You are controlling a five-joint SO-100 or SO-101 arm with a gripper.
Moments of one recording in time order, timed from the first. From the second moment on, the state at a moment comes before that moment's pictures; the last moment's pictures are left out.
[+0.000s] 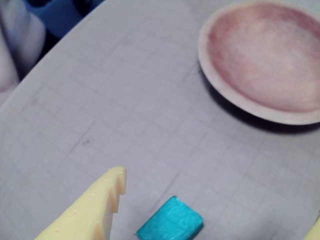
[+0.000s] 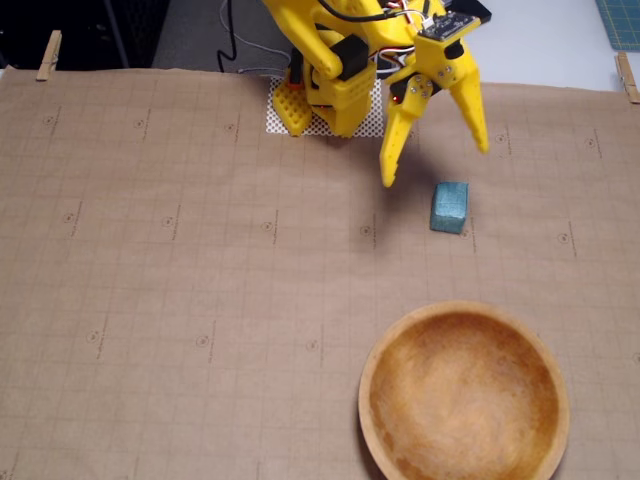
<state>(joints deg) -48.2 168.5 153.2 51.0 109.5</state>
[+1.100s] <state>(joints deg) -56.0 153.7 151.3 50.1 120.1</state>
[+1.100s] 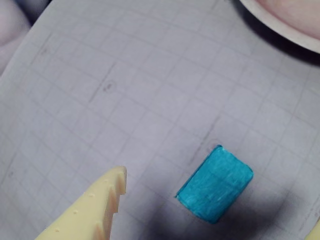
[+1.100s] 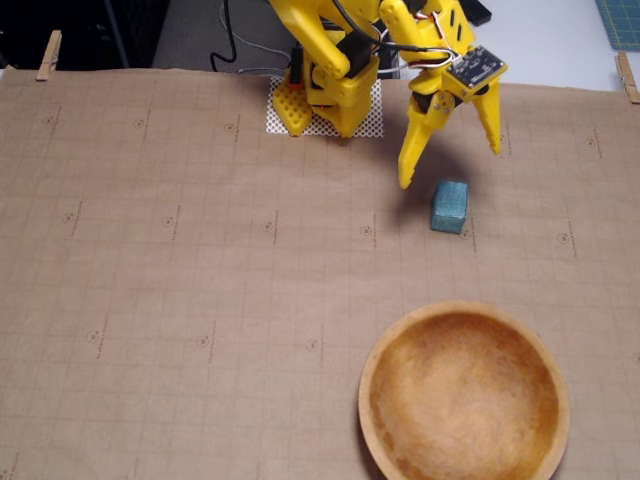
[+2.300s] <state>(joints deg) -51.2 116.2 134.9 49.7 137.7</state>
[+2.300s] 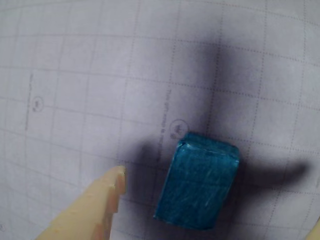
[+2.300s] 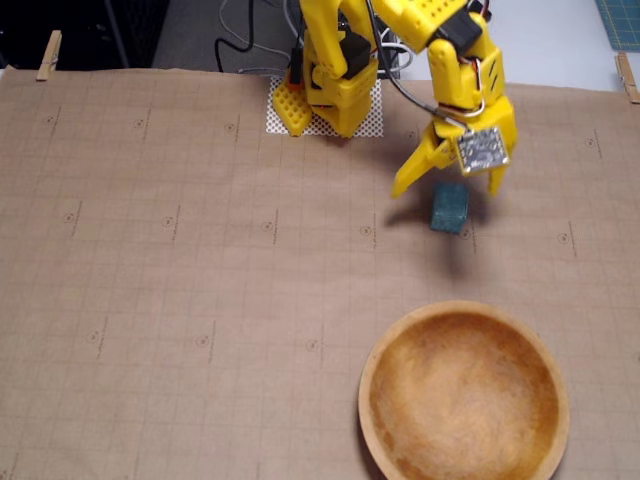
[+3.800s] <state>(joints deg) -52.6 95.3 129.0 49.7 130.7</state>
